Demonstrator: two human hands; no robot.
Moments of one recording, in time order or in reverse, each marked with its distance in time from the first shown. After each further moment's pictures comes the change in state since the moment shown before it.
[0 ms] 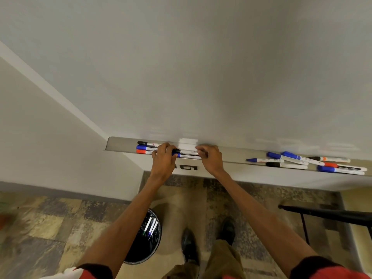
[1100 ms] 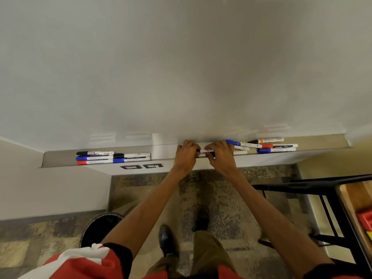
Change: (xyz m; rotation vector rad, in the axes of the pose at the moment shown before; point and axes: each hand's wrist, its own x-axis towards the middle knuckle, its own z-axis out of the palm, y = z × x) left_hand 0.025 0.232 0.128 0.003 -0.249 0.303; right_hand -0.045 0.134 -0.183 -0.398 0.142 -0.037
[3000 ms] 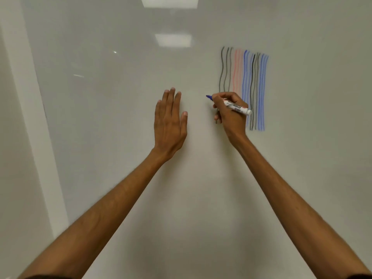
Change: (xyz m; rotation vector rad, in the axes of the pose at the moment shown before) left_hand -0.050 0.109 -0.575 0.193 1.331 0.573; right_hand 0.050 -0.436 -0.455 1.046 0.803 -0.622
